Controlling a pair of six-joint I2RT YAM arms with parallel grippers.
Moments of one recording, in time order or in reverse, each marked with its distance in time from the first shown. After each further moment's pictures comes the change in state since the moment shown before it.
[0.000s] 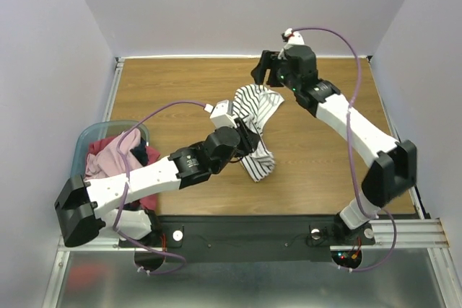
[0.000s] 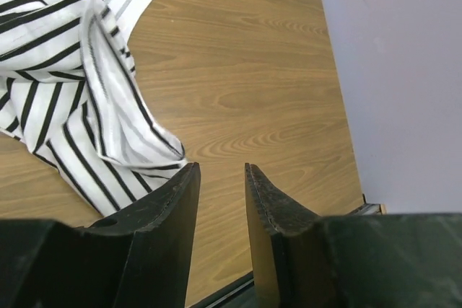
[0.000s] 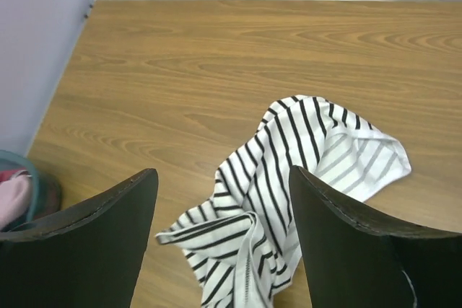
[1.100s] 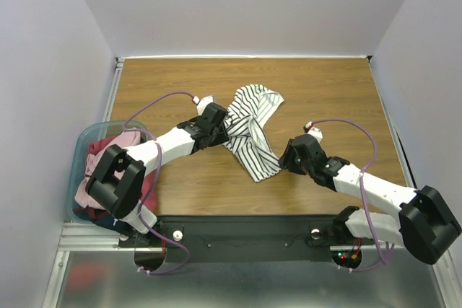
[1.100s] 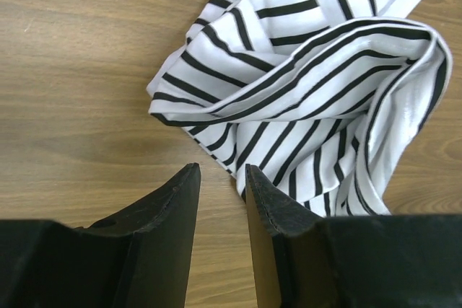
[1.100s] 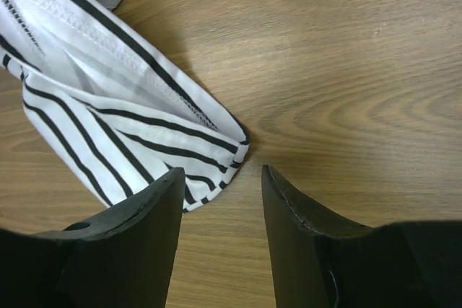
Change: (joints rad) left arm 0.414 0.328 0.057 -0.201 0.227 0.117; right arm 0.157 -0.554 -1.014 -0.001 0.235 0.450
